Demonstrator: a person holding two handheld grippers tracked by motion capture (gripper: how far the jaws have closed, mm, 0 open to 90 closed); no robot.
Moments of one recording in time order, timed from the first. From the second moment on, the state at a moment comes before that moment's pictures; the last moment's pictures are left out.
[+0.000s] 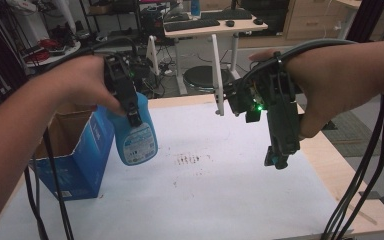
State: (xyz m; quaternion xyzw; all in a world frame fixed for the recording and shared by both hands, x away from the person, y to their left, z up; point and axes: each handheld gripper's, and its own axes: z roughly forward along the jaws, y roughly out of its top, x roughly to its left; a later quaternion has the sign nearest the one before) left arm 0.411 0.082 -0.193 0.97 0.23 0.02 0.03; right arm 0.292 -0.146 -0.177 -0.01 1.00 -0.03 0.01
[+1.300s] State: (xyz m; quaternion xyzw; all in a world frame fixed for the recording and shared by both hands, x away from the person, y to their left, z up) left arm 0.422 0.246 -0.115 0.81 0.58 0.04 0.05; right arm 0.293 -0.137 -0.178 -0.03 1.00 -0.02 0.01
